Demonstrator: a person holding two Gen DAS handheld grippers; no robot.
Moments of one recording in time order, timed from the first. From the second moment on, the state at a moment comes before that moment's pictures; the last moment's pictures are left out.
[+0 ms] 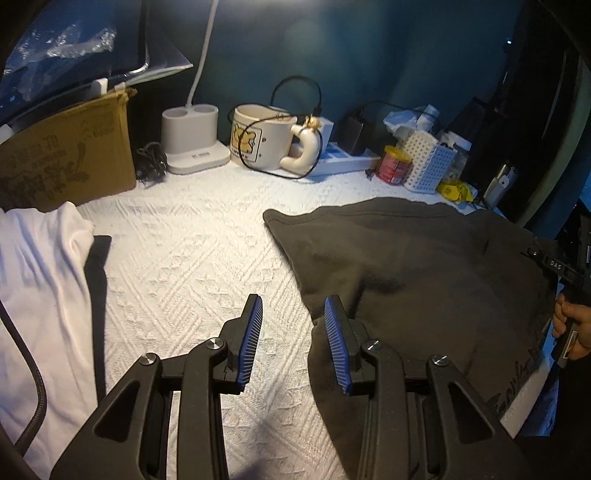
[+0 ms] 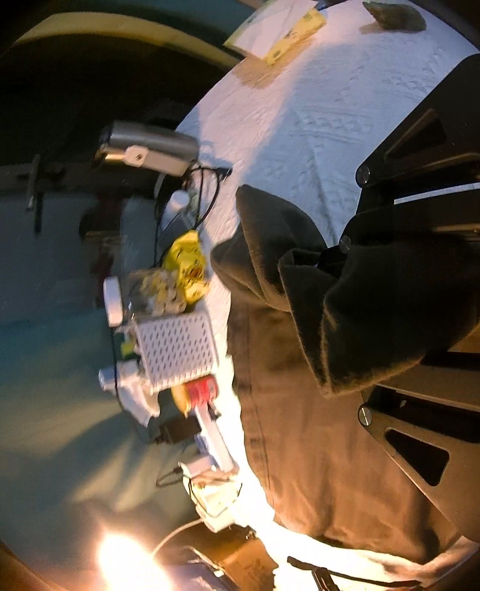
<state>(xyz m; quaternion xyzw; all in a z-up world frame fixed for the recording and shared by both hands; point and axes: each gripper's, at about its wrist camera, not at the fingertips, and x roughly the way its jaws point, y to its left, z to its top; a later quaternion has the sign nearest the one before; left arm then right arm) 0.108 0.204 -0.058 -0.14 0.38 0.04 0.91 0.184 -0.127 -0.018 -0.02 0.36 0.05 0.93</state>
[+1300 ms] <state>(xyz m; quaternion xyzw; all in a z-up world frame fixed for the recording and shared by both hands) 0.035 0.230 -0.051 -0.15 0.34 0.10 0.92 0.135 0.112 -0.055 -0.10 0.40 0.30 0.86</state>
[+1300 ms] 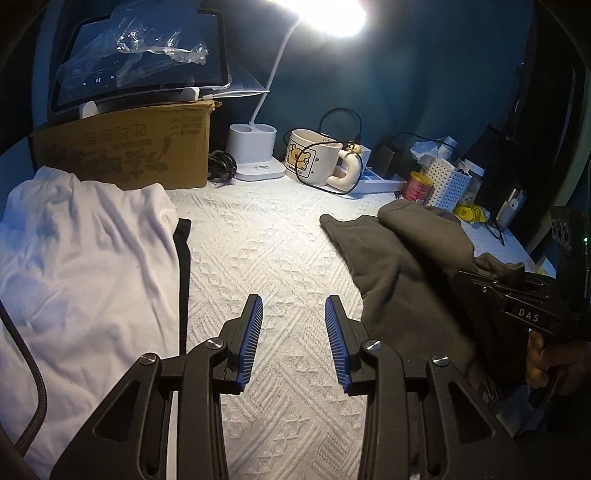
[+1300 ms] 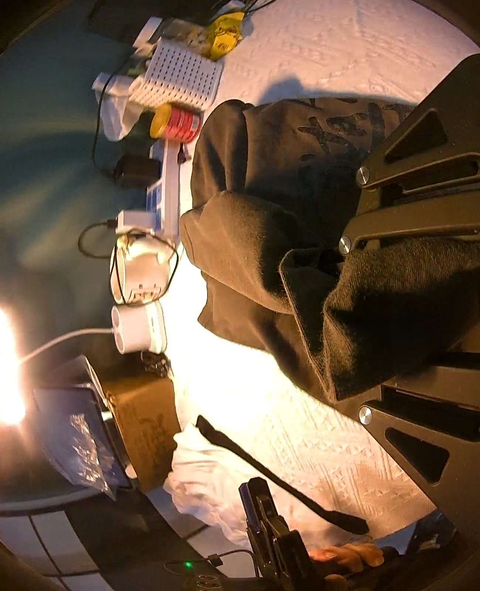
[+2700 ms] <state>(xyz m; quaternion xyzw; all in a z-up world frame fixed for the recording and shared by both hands) 0.062 0.157 -0.022 -0.09 0.35 0.04 0.93 0.052 0.073 -0.030 -0.12 0.41 0.38 0.82</state>
